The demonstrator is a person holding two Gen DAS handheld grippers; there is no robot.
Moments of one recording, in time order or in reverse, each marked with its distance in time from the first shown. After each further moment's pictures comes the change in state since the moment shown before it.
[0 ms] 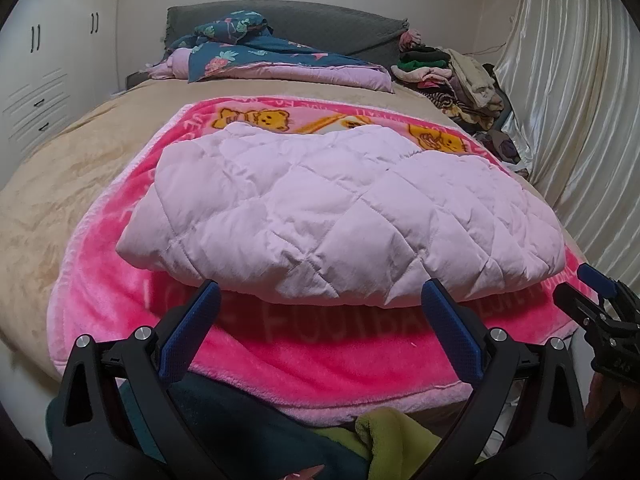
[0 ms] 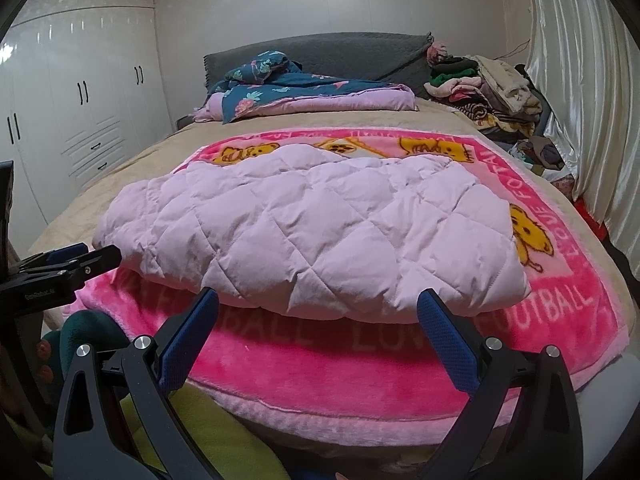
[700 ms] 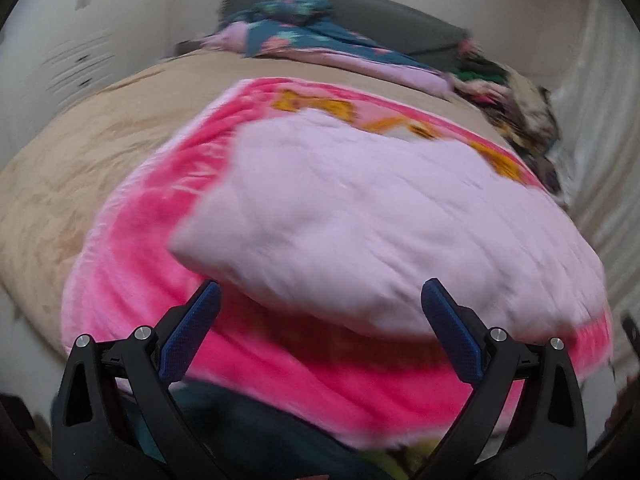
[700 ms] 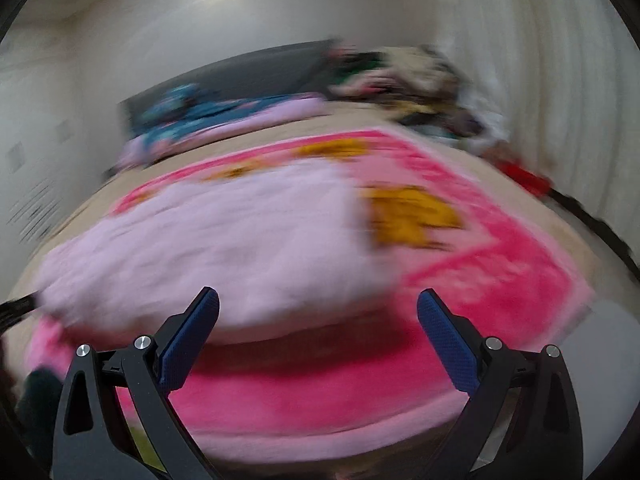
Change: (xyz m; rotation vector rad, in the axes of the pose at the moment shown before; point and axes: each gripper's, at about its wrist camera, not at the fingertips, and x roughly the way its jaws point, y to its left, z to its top) left arm 0.031 0.080 0.022 -0.200 0.040 0.145; right arm -0.010 -0.167 -0.027 0.321 -0.064 -0.364
